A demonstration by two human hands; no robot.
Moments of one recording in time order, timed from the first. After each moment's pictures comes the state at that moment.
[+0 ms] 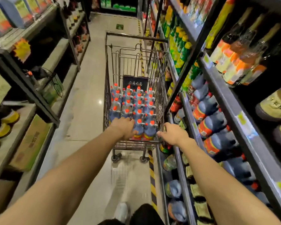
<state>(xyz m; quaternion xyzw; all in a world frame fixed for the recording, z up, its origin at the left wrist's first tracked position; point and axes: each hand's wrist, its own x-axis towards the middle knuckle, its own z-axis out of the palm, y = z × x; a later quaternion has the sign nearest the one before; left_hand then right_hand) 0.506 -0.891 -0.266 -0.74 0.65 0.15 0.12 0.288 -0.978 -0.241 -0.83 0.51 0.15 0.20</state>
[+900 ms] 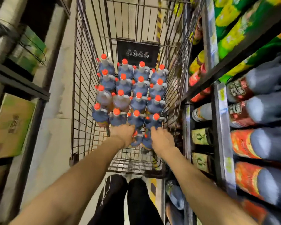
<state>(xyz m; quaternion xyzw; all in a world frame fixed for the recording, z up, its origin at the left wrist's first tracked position) 0.545 -1.092 -0.485 -0.75 0.54 0.35 0.15 0.387 -1.166 -0.460 -0.85 0.39 0.31 0.17</state>
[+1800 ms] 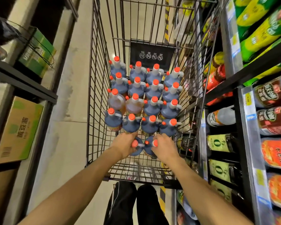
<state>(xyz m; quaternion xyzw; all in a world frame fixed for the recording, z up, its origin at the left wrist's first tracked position) 0.598 -1.039 -0.525 -0.75 0.54 0.37 -0.01 0.428 -1.135 -0.499 -0.81 0.47 0.19 0.30</state>
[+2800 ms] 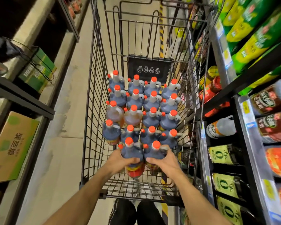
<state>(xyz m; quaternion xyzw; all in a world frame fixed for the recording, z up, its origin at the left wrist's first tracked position) 0.598 -1.008 -0.559 -0.72 0.17 0.58 -0.35 0.401 -1.127 -0.535 -0.54 0.55 -0.06 0.63</state>
